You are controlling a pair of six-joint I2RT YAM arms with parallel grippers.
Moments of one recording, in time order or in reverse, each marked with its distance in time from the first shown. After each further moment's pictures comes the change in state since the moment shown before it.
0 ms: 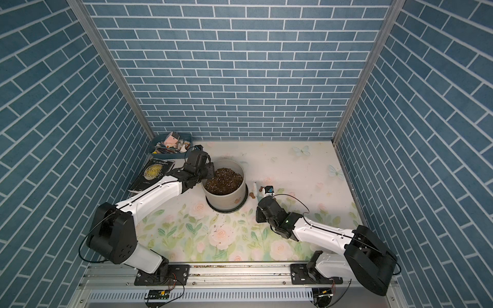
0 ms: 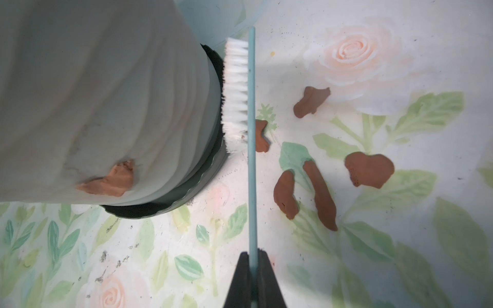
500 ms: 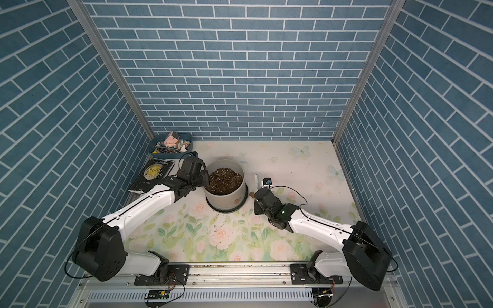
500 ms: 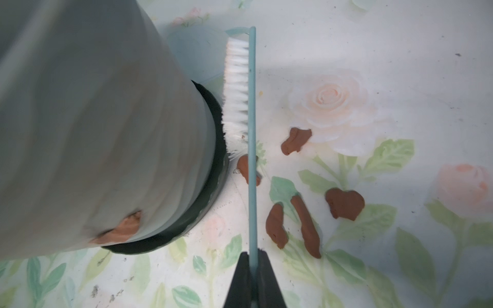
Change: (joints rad) left arm -0.003 -0.146 -0.114 -0.062 0.009 -0.015; right arm -0.015 0.059 0.165 -0.121 0.075 -0.049
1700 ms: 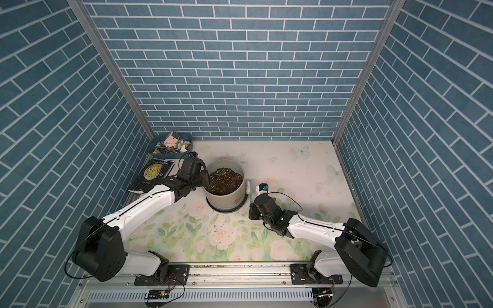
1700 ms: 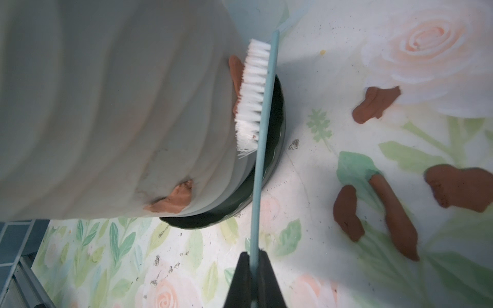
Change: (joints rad) left arm -0.001 -0.002 -0.012 0.010 -0.002 -0.020; right arm 0.025 0.019 -0.124 0.243 -0.165 0.109
